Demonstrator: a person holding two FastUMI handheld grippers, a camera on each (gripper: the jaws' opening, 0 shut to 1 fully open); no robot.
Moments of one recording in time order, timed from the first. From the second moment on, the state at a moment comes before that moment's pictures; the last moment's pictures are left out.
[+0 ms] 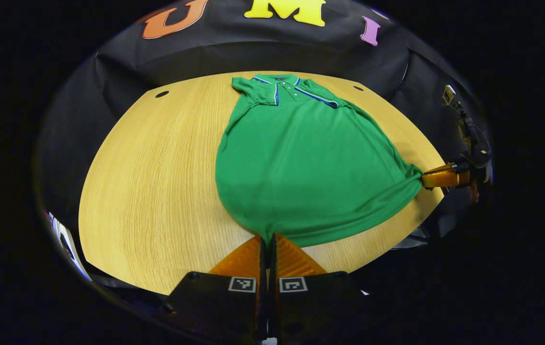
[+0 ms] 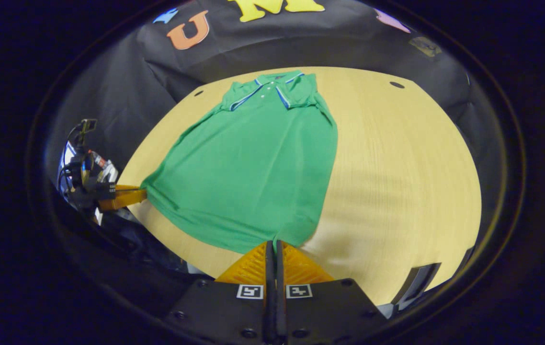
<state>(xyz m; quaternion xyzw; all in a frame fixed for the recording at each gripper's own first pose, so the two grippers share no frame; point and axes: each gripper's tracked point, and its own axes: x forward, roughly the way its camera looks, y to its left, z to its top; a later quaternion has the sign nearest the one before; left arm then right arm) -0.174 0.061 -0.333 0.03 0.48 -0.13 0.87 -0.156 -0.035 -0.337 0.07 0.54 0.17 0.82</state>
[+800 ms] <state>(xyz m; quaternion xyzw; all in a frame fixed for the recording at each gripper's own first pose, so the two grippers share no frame) -0.075 0.048 -0.254 0.02 0.39 -0.14 0.91 -0.051 -0.048 -0.260 0.13 0.46 0.16 0.86</state>
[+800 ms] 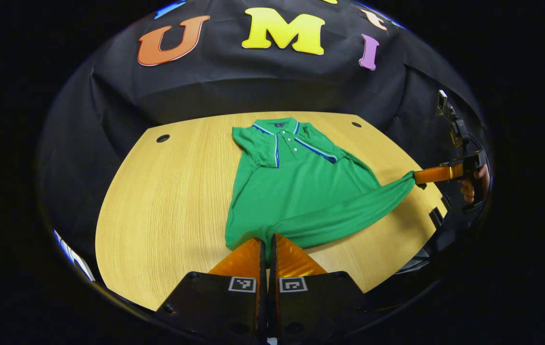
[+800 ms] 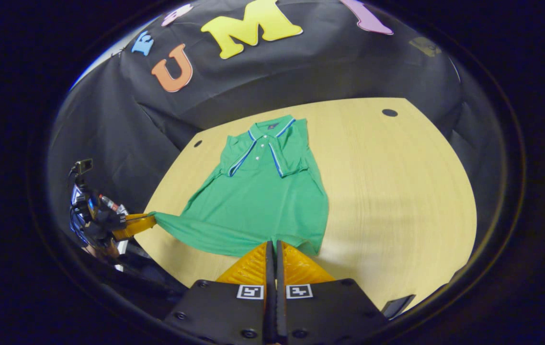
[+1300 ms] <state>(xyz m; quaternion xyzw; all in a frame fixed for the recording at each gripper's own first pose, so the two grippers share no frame) 0.010 0.037 -0.210 0.02 0.34 -0.15 0.93 0.043 -0.063 -0.209 0.12 0.41 0.15 0.89</state>
